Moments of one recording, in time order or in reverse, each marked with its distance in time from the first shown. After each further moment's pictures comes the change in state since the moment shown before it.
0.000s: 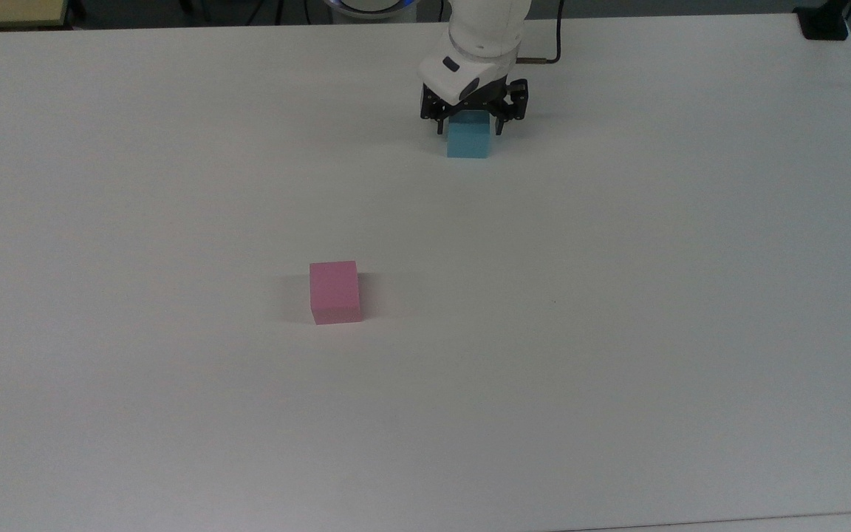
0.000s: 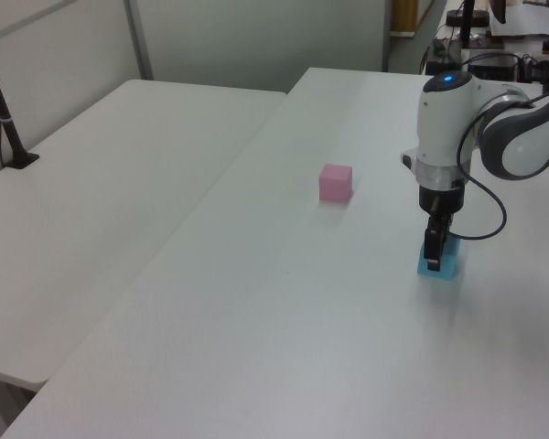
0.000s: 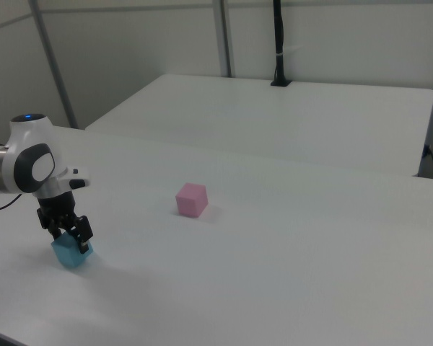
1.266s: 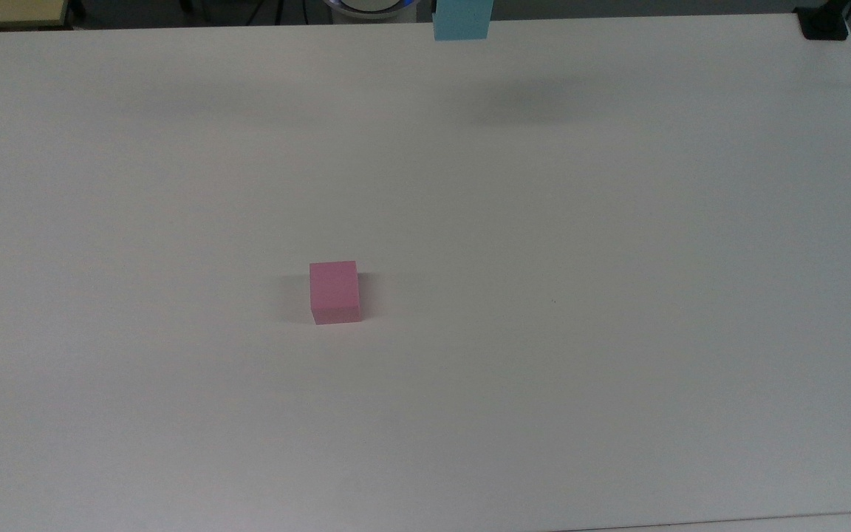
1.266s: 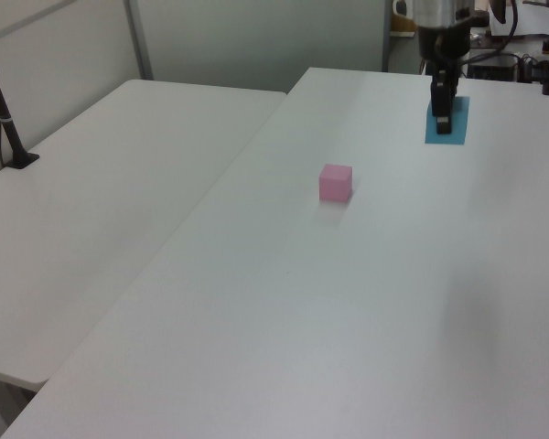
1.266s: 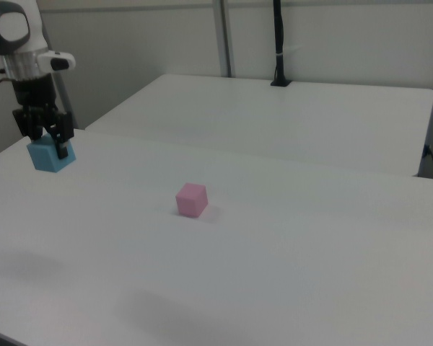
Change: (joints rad) arm -0.058 -0.106 -0.016 0.594 -0.001 -0.764 -0.139
